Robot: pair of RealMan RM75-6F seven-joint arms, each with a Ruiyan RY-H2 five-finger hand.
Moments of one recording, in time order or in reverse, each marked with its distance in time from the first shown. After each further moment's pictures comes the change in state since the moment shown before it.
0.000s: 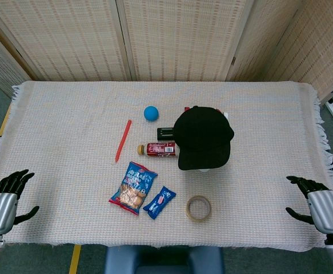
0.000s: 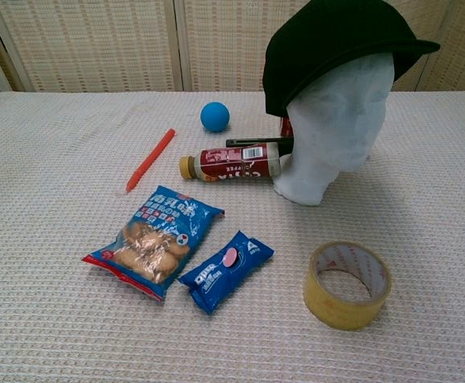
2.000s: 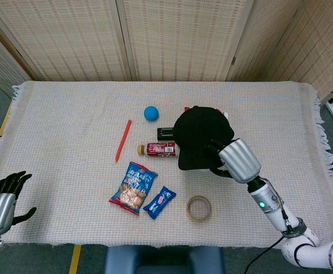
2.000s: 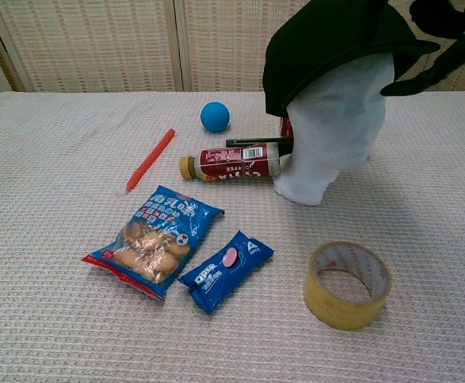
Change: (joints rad) left arm 0.000 0.020 0.002 -0.019 -0.048 -0.030 0.029; right arm 0.484 -0.169 0.241 -0.078 -0.035 -0.296 -0.185
